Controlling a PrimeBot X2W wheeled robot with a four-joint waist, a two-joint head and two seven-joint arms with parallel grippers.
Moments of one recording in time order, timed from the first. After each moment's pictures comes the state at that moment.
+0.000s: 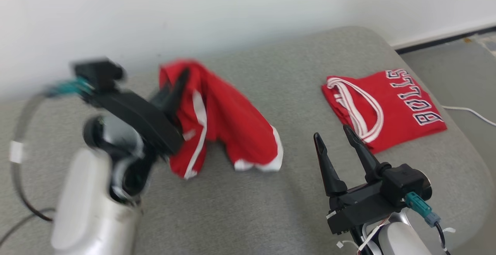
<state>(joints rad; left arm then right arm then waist) -0.62 0.06 -0.09 0.17 -0.70 -0.09 0.42 -0.24 -0.06 0.24 0.18 0.18 0.13 -0.19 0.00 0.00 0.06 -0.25</state>
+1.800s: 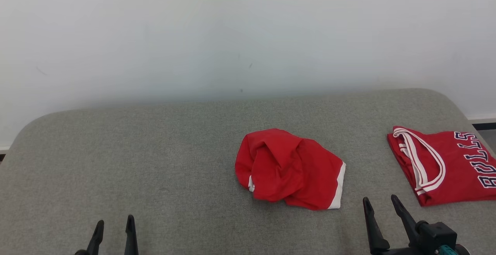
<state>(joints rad) 0.04 0.11 -0.02 0.23 -0.30 -0.01 -0.26 -0.01 -0.10 0.06 0.29 0.18 0.13 -0.20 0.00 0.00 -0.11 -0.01</state>
